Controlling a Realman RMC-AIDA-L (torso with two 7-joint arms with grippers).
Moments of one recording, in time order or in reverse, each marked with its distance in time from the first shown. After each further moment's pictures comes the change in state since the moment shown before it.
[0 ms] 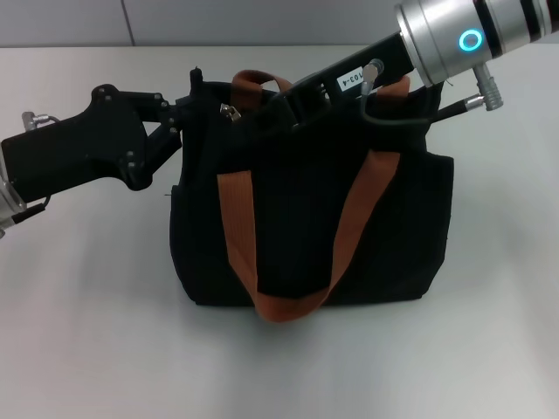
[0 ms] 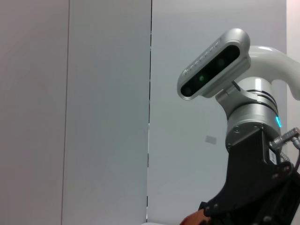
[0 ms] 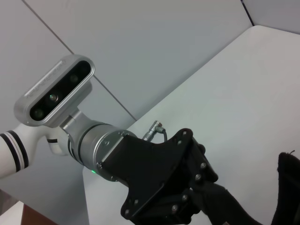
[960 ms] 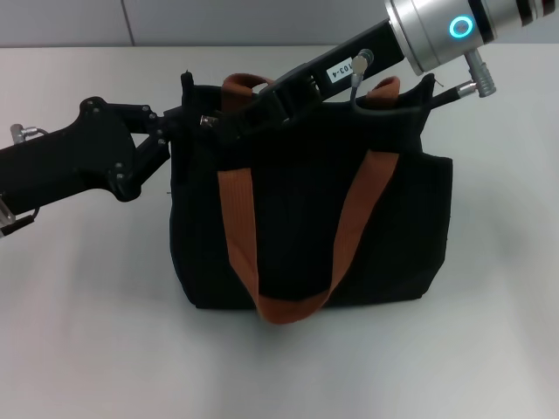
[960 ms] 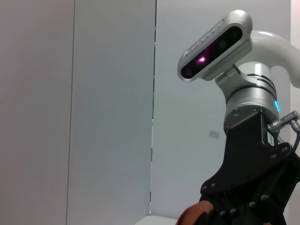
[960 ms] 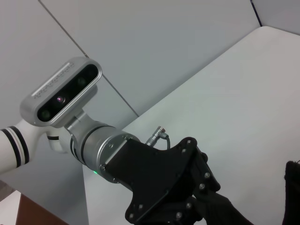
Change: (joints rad) left arm 0.027 0.007 0.000 -0.002 0.003 0.004 0.005; right arm 0.035 0.000 -0.004 -0.009 -0.017 -0.008 0.002
